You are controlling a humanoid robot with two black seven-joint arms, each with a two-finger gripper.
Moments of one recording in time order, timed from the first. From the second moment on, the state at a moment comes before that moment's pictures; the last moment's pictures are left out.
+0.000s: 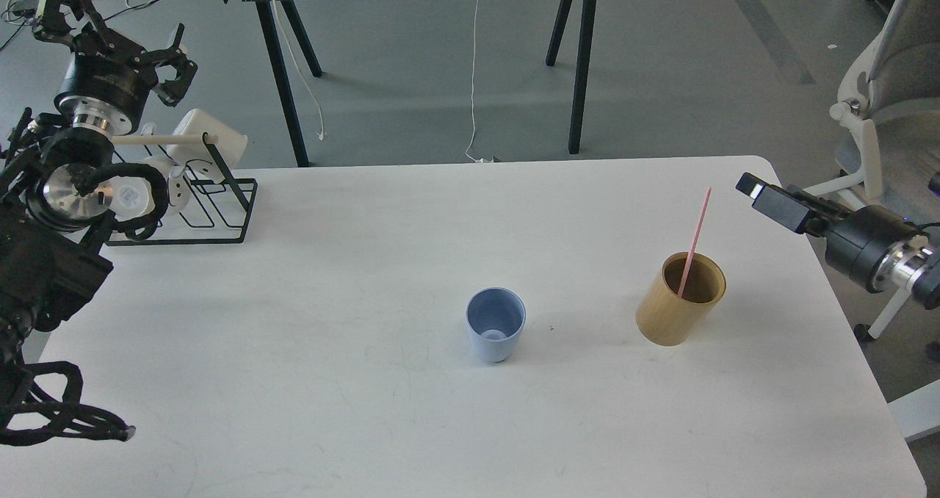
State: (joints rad) left arm -0.87 0.36 -1.00 -0.40 0.03 -0.49 -0.26; right arm 0.44 -0.89 0.61 1.33 -1.44 -0.11 0.23
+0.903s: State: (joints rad) left arm -0.87 0.38 -0.99 -0.40 0.04 -0.49 -0.26; right arm 0.65 -0.77 0.34 1.21 -1.53 -0.10 0.23
